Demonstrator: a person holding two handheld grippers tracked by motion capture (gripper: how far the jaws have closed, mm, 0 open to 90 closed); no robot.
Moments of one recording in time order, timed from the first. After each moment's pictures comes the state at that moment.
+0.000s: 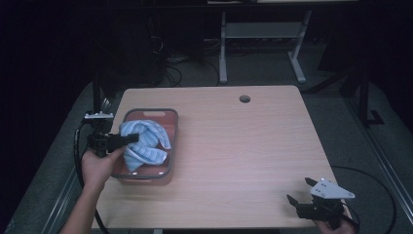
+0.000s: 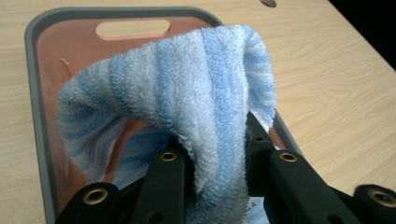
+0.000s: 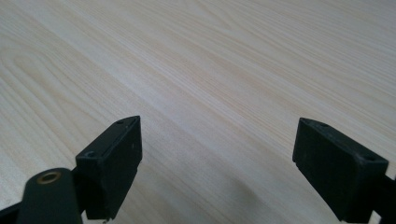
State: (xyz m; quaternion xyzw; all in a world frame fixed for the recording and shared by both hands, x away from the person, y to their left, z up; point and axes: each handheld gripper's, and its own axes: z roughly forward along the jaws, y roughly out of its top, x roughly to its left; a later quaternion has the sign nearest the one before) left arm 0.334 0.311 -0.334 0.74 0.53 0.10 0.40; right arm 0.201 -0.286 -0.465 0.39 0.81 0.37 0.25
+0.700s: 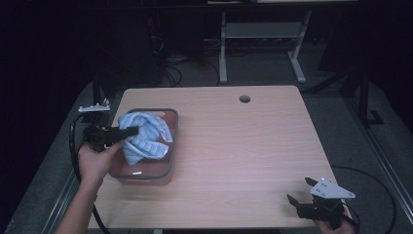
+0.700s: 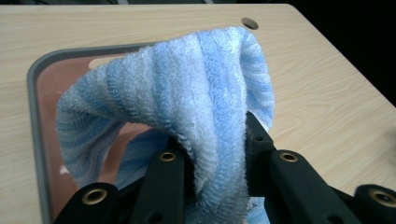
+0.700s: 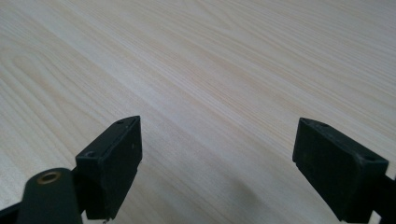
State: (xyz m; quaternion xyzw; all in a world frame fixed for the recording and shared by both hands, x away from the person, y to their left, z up) left arm 0.331 0.299 -0.305 0.74 0.51 0.11 0.43; right arm 0.202 -0.286 -0.465 0.39 0.81 0.37 0.25
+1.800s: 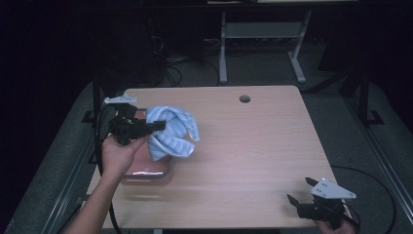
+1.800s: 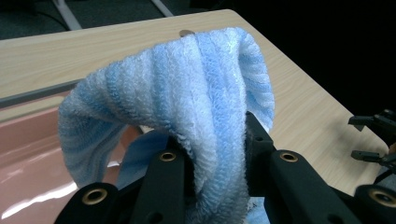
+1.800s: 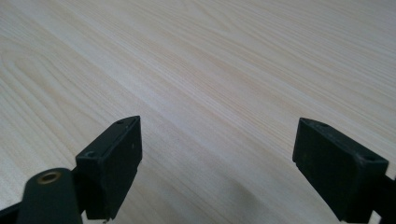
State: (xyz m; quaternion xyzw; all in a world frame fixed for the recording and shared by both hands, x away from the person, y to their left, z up) left arm 0.333 0.228 -0.279 0.77 0.43 0.08 0.46; right arm 0.201 -0.287 -0.465 0.39 0.80 0.37 0.25
